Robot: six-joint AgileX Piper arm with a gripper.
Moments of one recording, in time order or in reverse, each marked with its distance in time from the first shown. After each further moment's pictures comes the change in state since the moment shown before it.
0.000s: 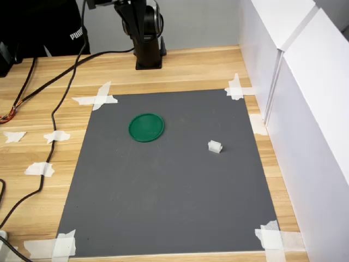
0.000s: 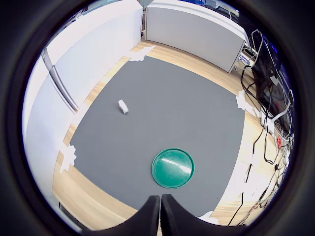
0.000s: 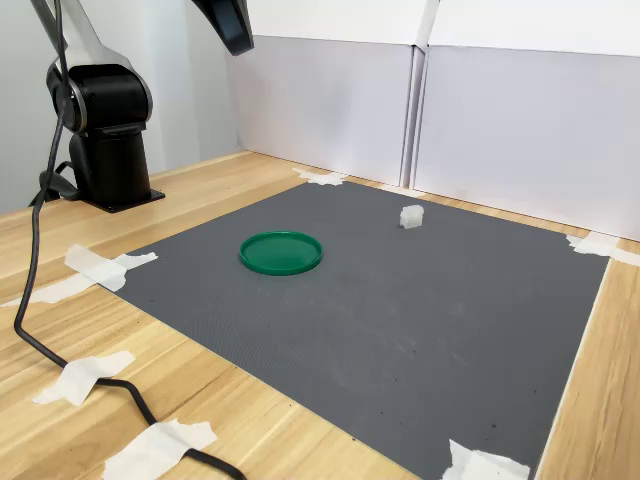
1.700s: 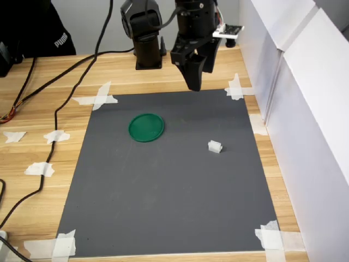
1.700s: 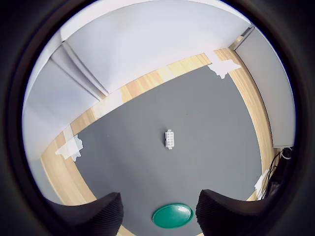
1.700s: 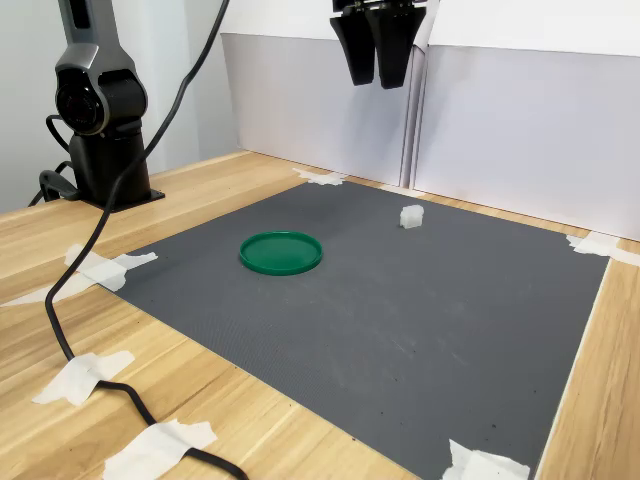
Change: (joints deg) arm 28.0 33.6 -24.9 -8.8 2.9 -3.5
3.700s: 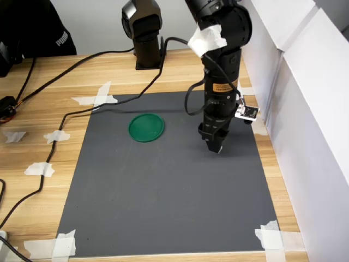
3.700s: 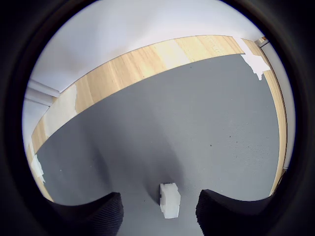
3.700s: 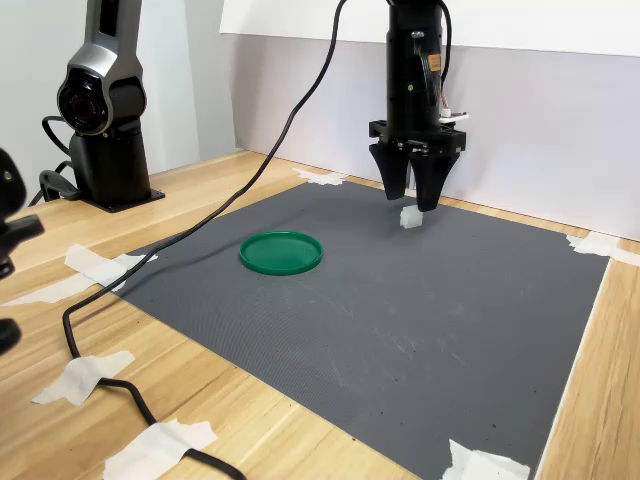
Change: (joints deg) arm 3.4 16.8 8.6 -4.4 -24.5 2.5
